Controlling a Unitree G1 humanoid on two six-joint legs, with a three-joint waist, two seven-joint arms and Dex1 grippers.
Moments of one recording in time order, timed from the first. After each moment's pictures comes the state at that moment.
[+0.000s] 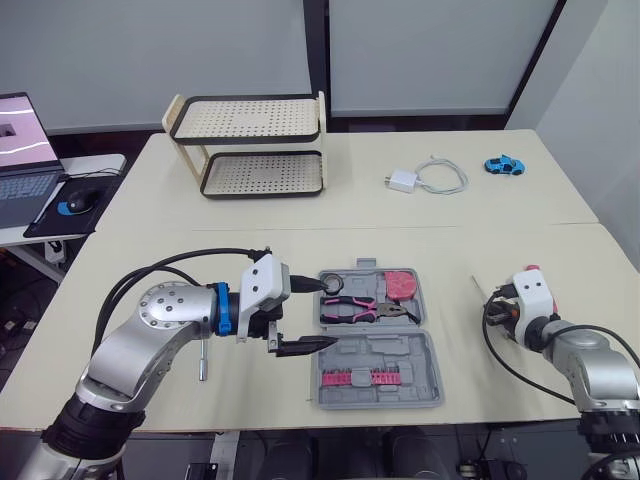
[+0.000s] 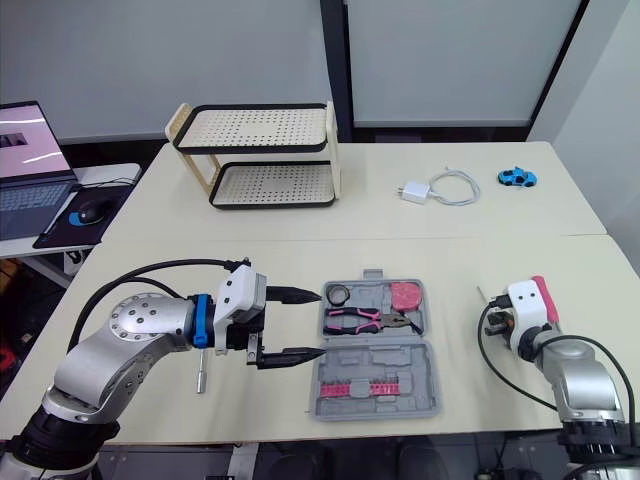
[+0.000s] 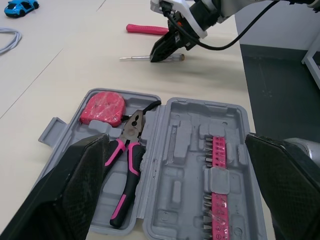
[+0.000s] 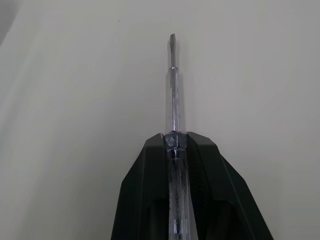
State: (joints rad) left arm -0.25 0.76 -0.11 -0.44 -0.48 0.50 -1.06; right arm -0.08 -0.55 -0.18 -0.07 0.21 0.77 0.45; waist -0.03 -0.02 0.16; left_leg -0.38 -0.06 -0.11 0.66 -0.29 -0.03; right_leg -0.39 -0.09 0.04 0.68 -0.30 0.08
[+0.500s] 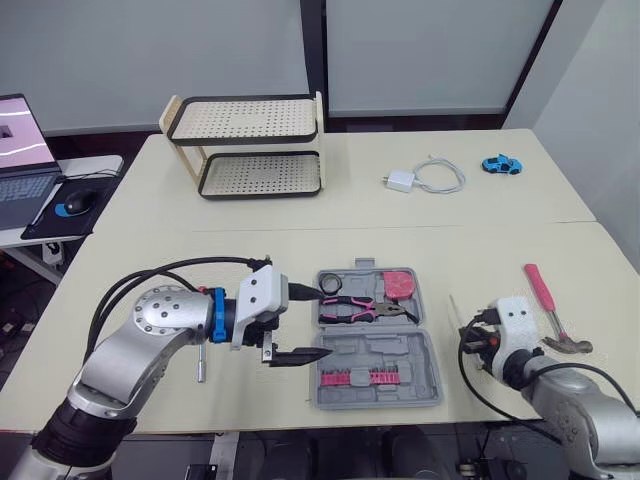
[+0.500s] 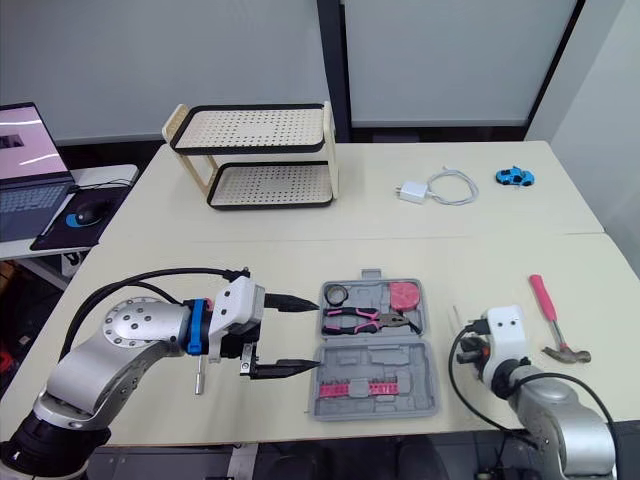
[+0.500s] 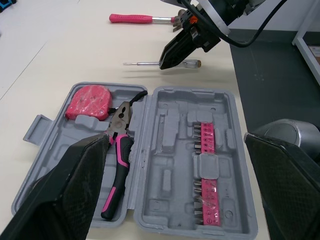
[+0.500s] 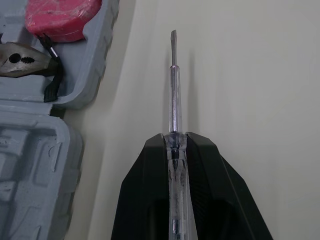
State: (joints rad) left arm -0.21 0.80 -0.12 -0.46 -0.45 0.45 -1.11; right arm 0.11 -0.33 -0.18 -0.56 0.30 1.08 0.25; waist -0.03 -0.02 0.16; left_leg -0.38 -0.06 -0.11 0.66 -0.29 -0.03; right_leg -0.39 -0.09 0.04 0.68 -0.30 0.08
